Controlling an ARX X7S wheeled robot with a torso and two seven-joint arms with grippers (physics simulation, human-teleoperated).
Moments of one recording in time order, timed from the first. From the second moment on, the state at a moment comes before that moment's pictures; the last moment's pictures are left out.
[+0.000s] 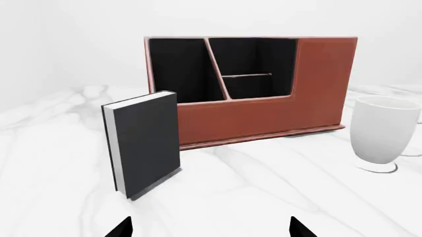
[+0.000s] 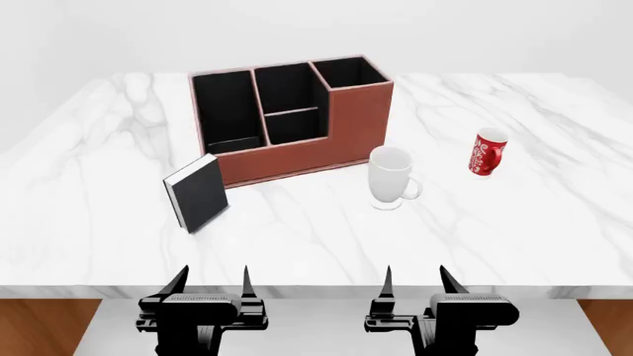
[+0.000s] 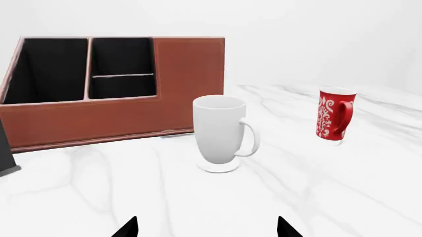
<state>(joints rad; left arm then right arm) 0.00 0.00 0.00 0.00 0.00 0.00 0.00 0.00 0.00 0.00 0.00 0.00 0.00 0.00</state>
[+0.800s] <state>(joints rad) 0.00 -0.07 0.10 0.00 -0.05 -0.01 -0.10 0.01 0.07 -0.08 0.00 0.09 0.05 0.07</state>
